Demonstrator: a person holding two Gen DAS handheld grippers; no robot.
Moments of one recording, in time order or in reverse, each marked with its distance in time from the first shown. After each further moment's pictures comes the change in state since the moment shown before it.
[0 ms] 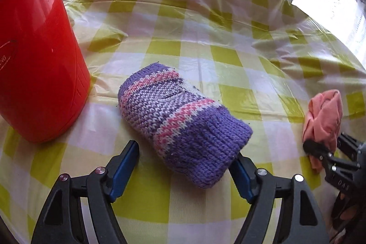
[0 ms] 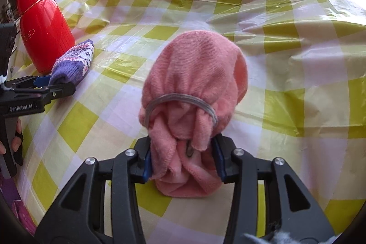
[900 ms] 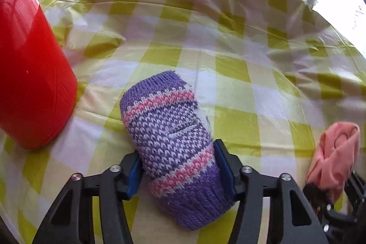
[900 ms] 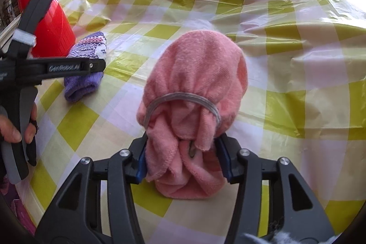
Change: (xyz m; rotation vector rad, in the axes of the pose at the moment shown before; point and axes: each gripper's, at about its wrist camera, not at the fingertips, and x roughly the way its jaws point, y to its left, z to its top) left arm 0.011 -0.040 0.002 0.007 -0.040 0.076; right arm -0.001 0.000 0.000 0.001 -0.002 -0.012
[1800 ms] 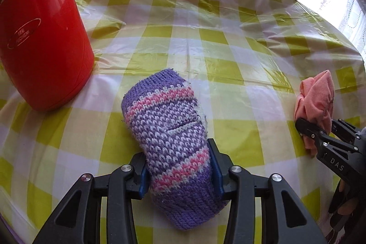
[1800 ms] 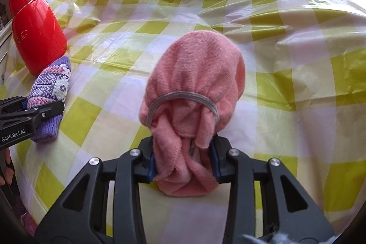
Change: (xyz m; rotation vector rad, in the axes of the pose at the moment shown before) left arm -0.052 0.027 -0.062 0.093 0.055 -0.074; right arm -0.020 0.026 -0.024 0.067 0.027 -0.082
